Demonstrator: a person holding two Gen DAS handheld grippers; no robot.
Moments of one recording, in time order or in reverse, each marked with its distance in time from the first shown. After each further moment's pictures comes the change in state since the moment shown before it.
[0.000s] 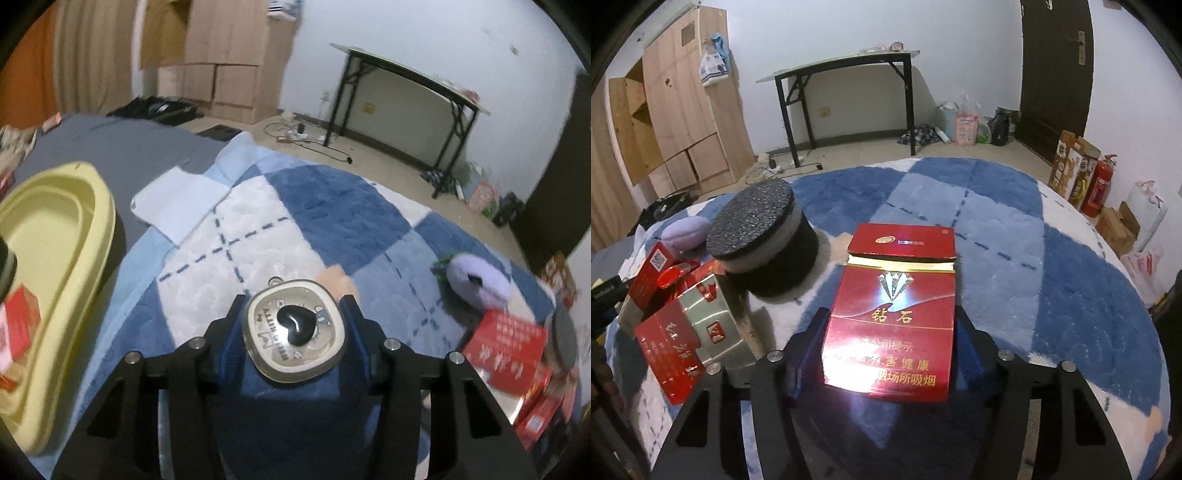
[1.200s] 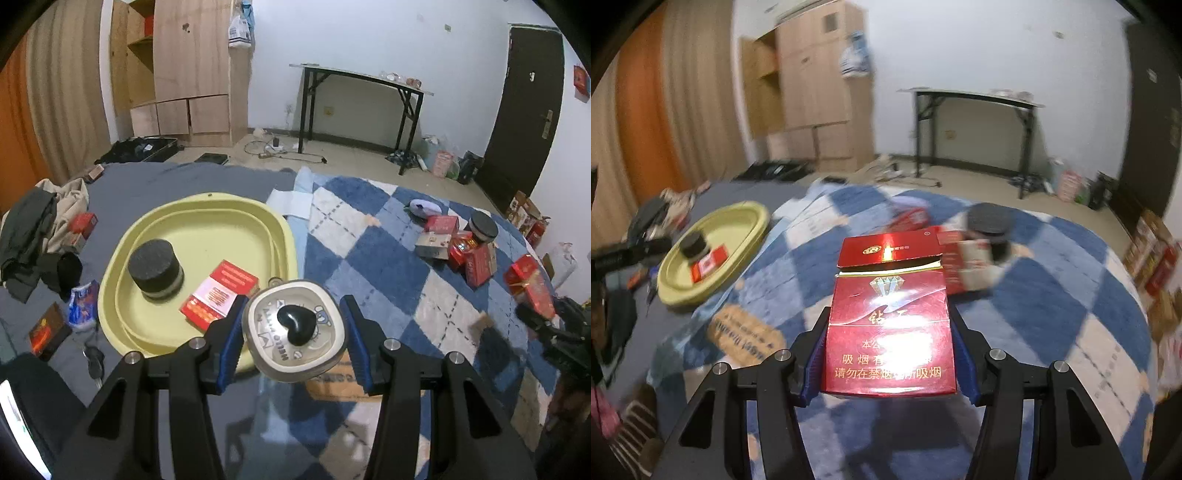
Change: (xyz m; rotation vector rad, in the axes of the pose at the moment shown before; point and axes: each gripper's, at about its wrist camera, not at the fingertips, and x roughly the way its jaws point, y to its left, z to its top) left arm -0.211 0.138 -0.033 0.215 -0.025 -0.082; right arm -0.185 0.079 -0.062 -0.352 -0.066 0.326
